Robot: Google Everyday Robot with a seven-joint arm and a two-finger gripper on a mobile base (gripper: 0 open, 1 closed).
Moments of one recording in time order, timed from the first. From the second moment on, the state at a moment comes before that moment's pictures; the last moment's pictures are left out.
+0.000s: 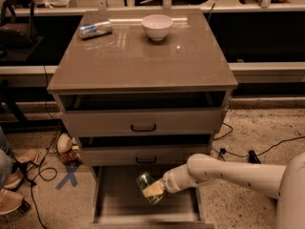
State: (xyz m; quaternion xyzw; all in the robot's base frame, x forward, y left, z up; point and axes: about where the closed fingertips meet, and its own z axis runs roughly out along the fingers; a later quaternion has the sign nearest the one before) arm 0.489 -0.007 0.381 -0.28 0.88 0.35 0.15
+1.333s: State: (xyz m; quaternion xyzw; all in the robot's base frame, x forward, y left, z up) arm 0.511 0.001 0.299 -0.26 0.90 0.30 0.15
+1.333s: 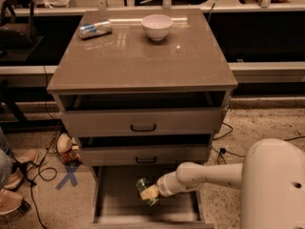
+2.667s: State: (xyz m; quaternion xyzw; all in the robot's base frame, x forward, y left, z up) arm 0.544 0.036 0.187 -0.26 0.92 0.26 0.12
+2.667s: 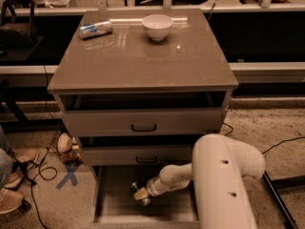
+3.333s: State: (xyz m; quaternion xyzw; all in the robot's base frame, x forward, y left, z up) arm 0.543 0.057 0.154 -0.28 0.92 0.25 0.09
